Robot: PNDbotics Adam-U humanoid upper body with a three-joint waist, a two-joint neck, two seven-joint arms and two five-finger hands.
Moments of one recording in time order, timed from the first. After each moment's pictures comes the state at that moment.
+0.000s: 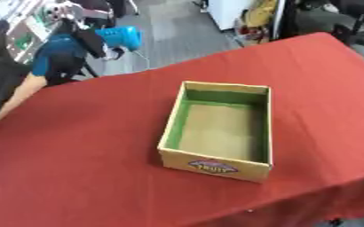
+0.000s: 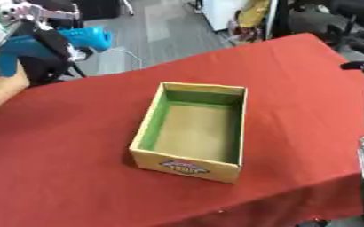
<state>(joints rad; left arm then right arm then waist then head) -0.91 0.76 -0.36 -1.23 -0.71 -0.09 -0.76 -0.37 -0.29 -0.09 -1.59 0.18 -0.27 -0.08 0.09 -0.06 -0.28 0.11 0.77</state>
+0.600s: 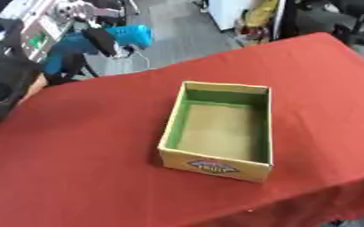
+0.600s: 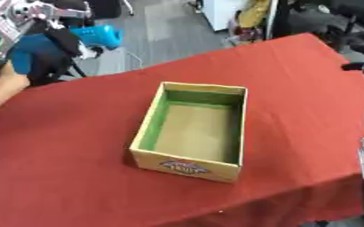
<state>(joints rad) -0.95 0.66 -0.35 -1.21 -0.73 -0.11 -0.73 -0.37 -0.29 -0.09 -1.59 0.18 -0.27 -0.08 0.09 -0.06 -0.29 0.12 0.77</state>
